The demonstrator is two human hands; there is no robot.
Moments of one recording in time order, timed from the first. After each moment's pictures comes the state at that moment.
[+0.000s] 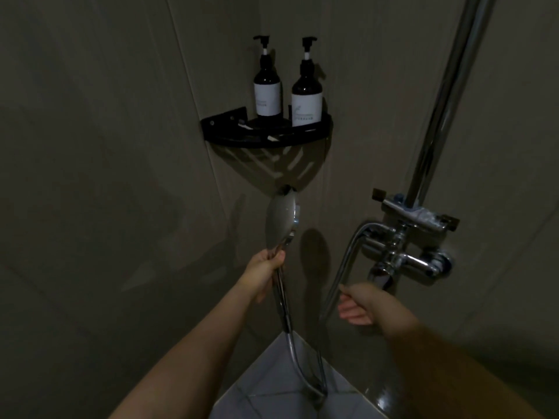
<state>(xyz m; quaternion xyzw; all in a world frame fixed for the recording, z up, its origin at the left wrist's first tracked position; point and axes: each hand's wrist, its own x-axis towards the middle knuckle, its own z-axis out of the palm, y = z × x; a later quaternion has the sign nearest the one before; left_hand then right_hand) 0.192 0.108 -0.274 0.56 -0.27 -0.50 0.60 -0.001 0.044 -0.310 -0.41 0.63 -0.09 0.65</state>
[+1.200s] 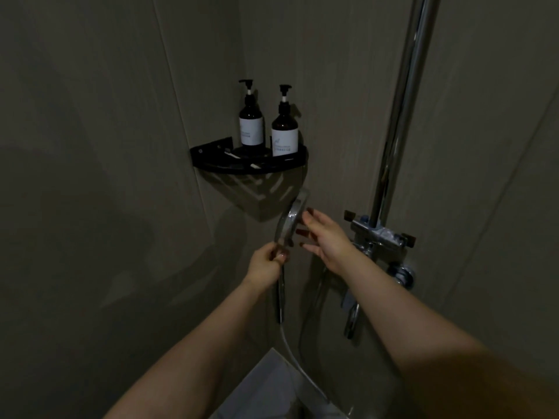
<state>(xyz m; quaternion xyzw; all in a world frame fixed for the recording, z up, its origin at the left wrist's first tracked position) 0.147 0.101 -0.217 0.65 -0.43 -0.32 0.54 0.025 0.047 -0.167 -0.52 0.33 -0.38 0.68</state>
